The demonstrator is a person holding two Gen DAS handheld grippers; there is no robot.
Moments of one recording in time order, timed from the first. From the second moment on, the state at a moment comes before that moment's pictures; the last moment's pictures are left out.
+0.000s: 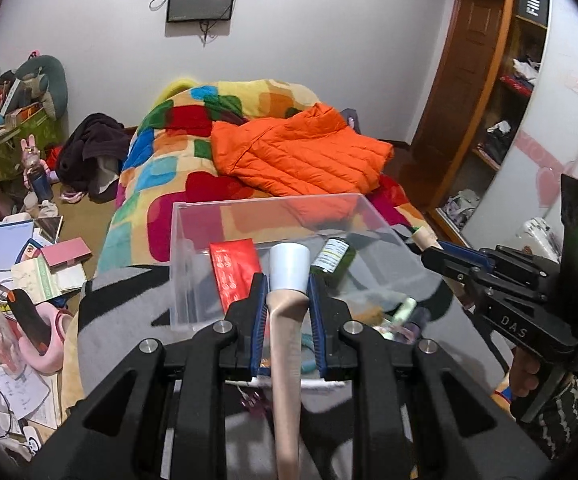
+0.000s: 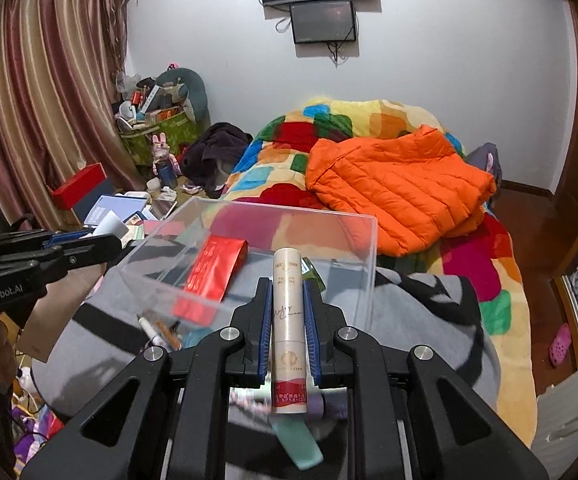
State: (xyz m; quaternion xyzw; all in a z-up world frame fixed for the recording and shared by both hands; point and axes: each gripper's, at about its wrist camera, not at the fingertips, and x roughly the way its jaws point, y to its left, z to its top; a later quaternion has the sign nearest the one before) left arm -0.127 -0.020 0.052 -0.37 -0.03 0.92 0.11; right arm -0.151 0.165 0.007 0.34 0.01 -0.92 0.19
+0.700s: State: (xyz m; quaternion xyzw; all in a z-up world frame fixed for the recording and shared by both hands) left arm -0.228 -0.006 0.012 -0.46 -0.03 0.88 0.13; right arm -0.237 0.141 -0.044 0.43 0.04 -0.89 0.16
